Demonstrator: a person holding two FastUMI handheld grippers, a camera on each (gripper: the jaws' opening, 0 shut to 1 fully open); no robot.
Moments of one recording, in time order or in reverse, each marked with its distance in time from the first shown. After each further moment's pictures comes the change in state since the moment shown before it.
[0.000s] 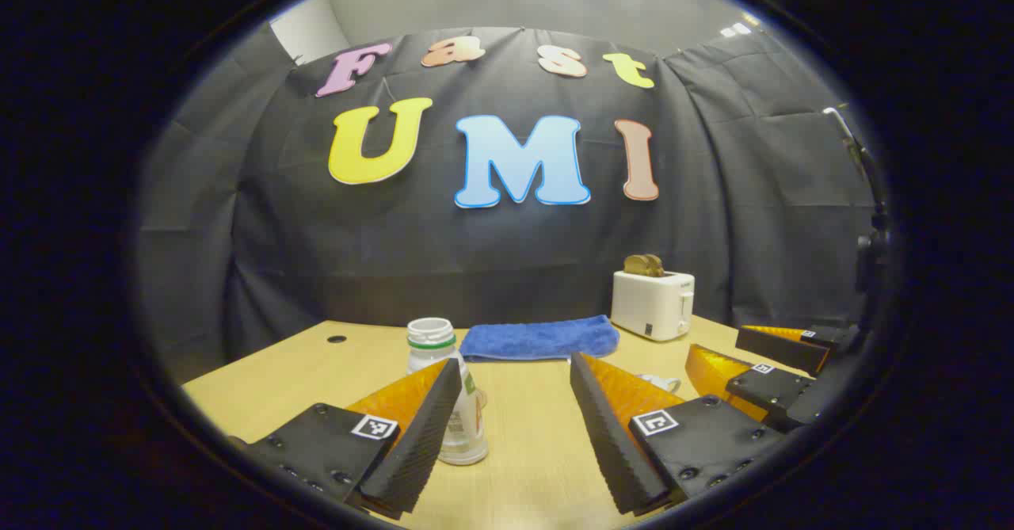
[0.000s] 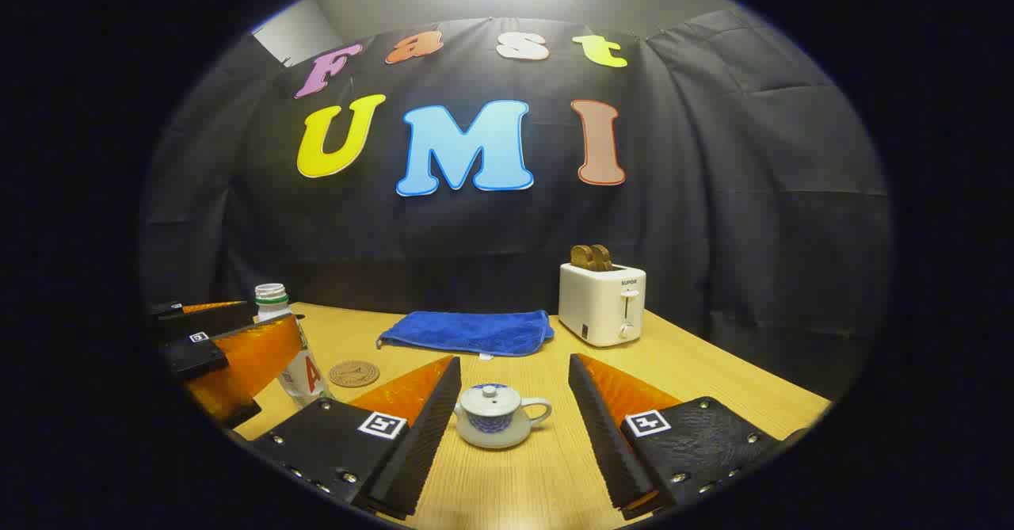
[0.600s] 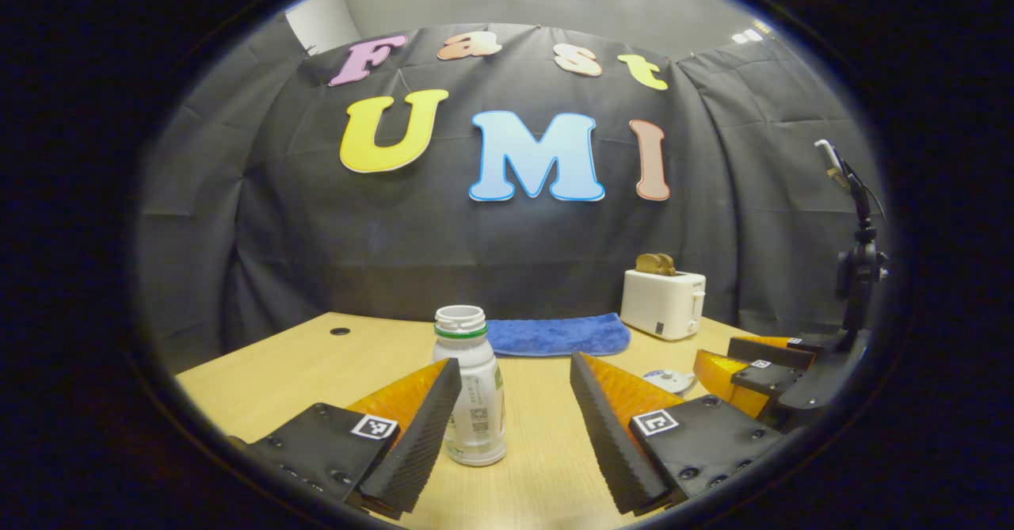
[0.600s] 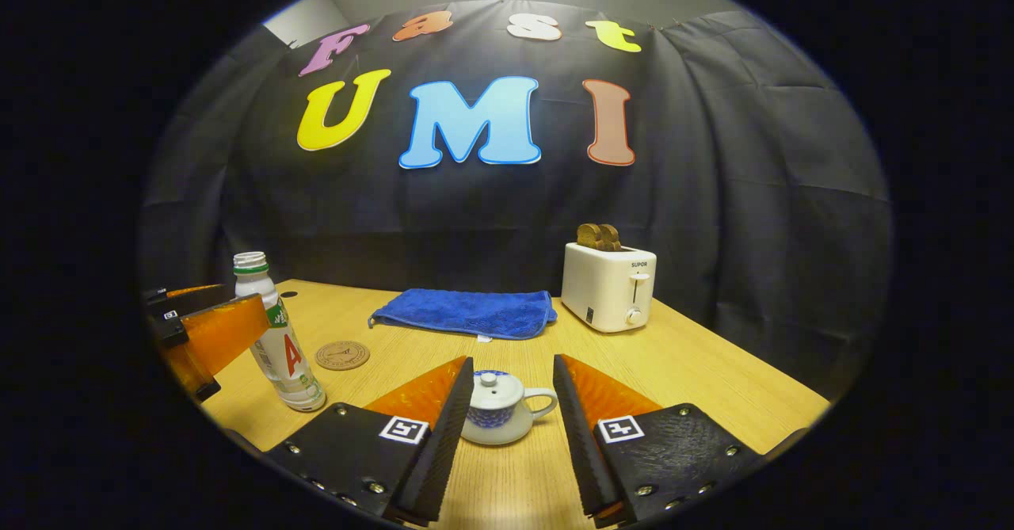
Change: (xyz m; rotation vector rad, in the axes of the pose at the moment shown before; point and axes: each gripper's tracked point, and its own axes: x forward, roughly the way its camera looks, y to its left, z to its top) left arm 0.012 0.021 -0.021 -0.036 0.018 0.015; right arm 0.018 0.006 -0.023 -0.057 0.071 0.002
